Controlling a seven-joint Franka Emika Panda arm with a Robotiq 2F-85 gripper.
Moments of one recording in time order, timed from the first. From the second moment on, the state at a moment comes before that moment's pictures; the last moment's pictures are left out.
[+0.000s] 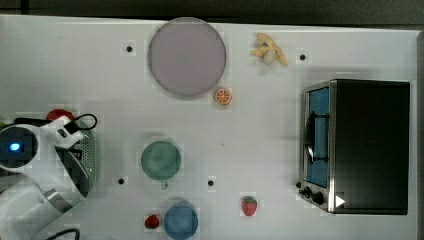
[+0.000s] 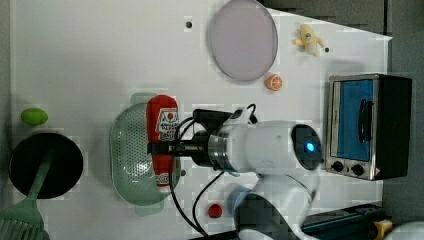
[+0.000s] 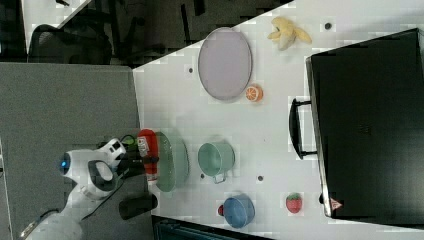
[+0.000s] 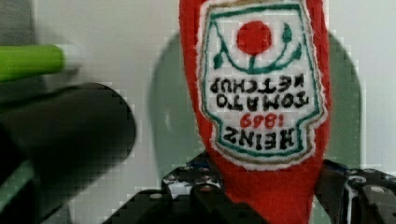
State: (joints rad) arm 0.04 0.42 0.68 -2.11 0.03 0.94 -0.06
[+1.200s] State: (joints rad) arm -0.04 0.09 0.65 -2.05 -0.01 0.67 0.07
